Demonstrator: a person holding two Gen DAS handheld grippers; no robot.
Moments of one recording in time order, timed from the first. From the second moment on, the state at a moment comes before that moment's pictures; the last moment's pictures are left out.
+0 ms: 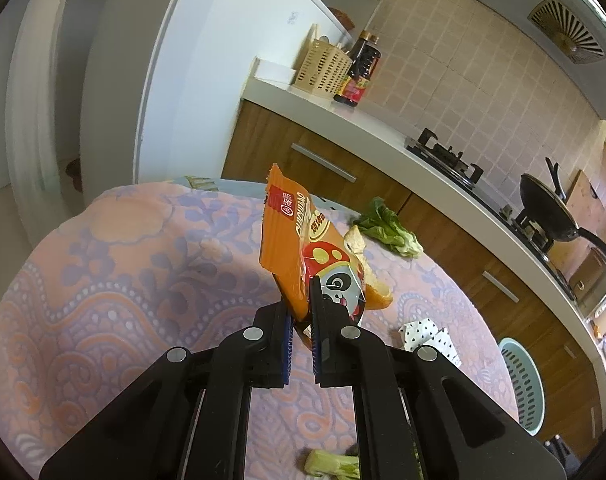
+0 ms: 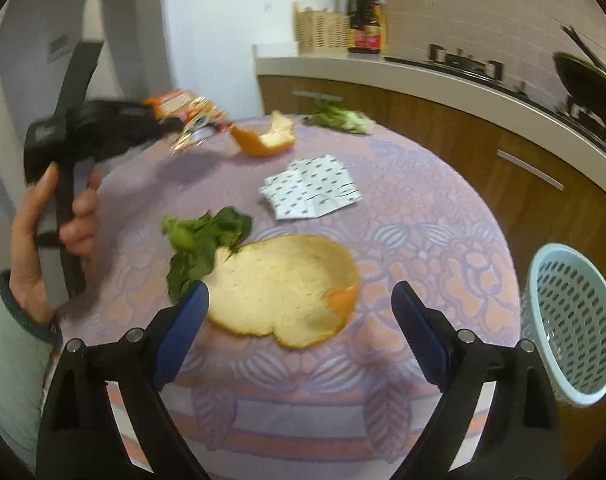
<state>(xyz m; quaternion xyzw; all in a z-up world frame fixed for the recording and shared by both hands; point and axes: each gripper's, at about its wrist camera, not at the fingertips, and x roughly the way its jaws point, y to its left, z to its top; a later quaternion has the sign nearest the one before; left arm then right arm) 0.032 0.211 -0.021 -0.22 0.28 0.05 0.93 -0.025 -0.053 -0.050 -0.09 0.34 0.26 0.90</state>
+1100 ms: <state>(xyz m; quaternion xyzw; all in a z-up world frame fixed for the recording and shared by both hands) 0.022 0.062 0.065 -0.13 0.24 -0.13 0.95 -0.007 -0.200 0.025 0.04 0.29 0.17 0.94</state>
